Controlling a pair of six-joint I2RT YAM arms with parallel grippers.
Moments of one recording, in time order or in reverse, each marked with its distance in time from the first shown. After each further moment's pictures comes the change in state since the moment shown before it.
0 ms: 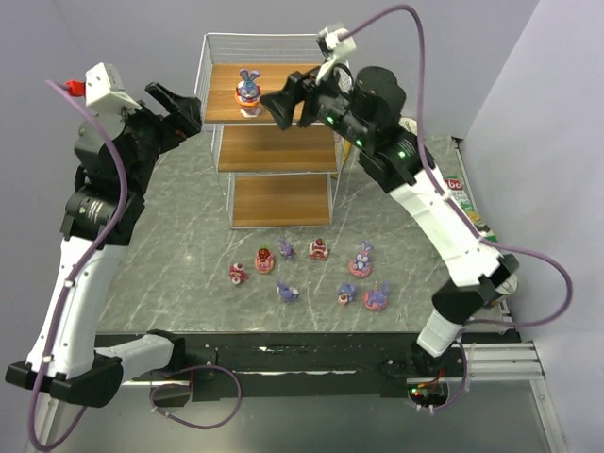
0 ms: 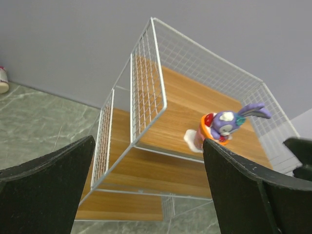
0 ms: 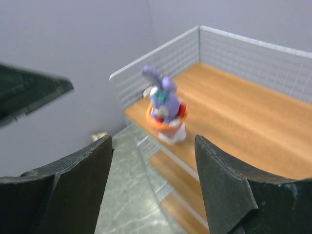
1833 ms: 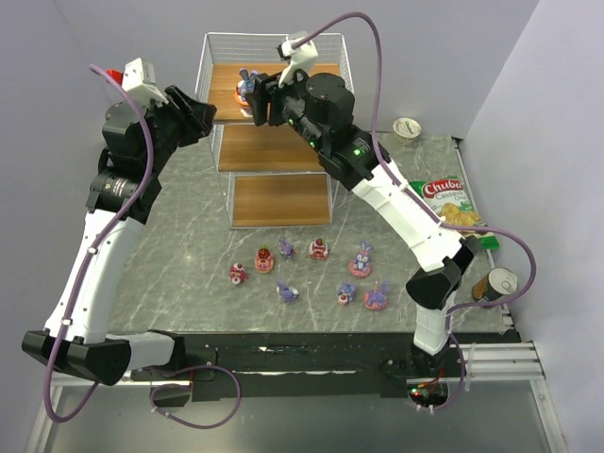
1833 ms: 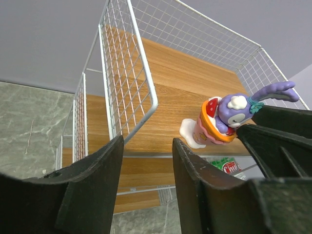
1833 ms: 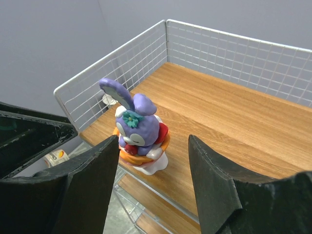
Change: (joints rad) left arm 0.059 0.122 -0.053 0.102 0.250 0.006; right arm 0.093 0.212 0.153 0.029 0.295 -0.097
